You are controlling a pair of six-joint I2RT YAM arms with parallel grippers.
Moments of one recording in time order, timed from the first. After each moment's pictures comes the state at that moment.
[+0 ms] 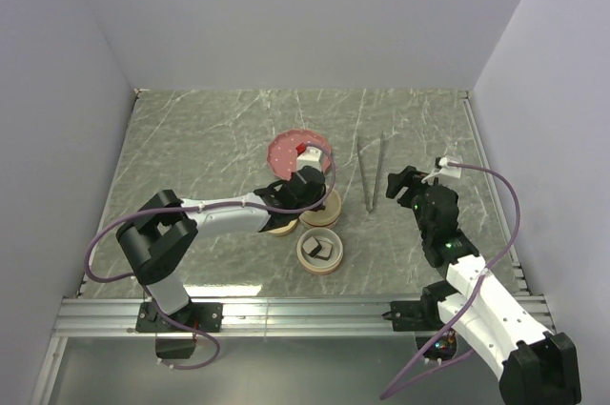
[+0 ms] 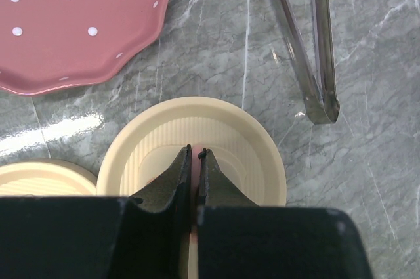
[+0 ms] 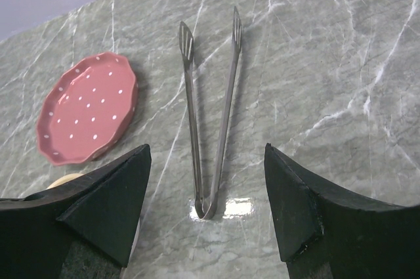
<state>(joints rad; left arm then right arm) -0.95 1.69 0.99 0.07 -0.36 -0.61 0.28 0.74 0.33 0.17 0.24 0.44</state>
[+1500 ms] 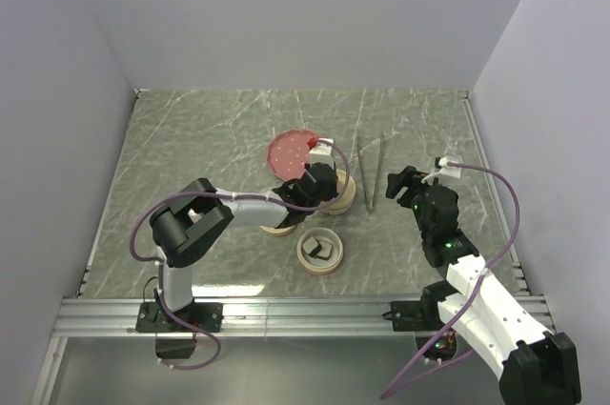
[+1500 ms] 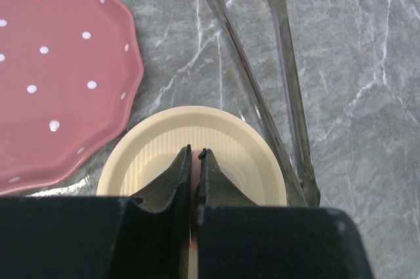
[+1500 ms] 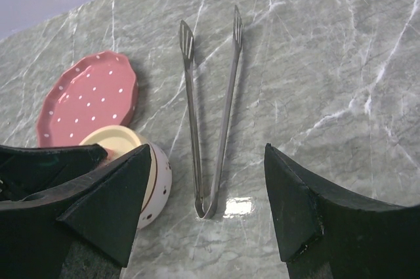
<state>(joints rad) -0.94 1.90 1.07 0.40 -0.43 -0.54 0.28 0.74 0.33 0.17 0.24 0.44</state>
